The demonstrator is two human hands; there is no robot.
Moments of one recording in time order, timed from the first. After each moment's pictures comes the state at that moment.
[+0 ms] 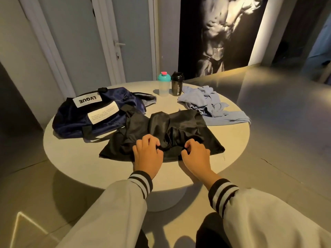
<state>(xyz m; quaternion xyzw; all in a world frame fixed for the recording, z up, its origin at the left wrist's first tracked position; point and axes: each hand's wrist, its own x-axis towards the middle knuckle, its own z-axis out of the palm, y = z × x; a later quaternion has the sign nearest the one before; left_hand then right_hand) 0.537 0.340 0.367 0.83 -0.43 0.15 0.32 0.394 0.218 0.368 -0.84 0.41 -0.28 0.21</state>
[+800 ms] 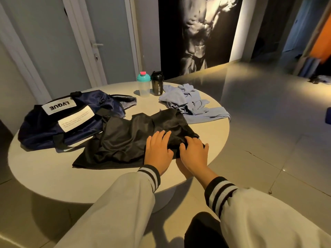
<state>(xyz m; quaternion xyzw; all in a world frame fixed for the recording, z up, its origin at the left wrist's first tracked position) 0.480 0.258 0.375 0.79 -0.55 0.05 0.26 0.362 0.178 0.370 -0.81 0.51 -0.25 0.15</state>
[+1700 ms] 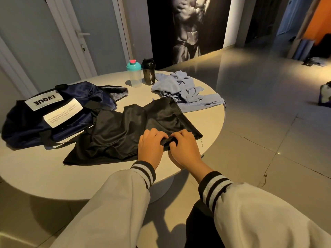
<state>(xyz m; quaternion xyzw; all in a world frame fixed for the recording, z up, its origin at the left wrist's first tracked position) 0.476 0.266 0.365 0.78 -0.55 0.09 0.27 0.355 0.193 0.357 -0.84 0.43 -0.28 0.20</state>
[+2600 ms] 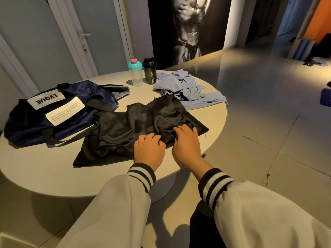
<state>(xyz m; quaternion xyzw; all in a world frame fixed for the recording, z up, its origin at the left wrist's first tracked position) 0.479 0.284 0.356 0.84 -0.49 0.08 0.20 0.365 0.195 0.355 -0.86 0.42 -0.27 0.11</state>
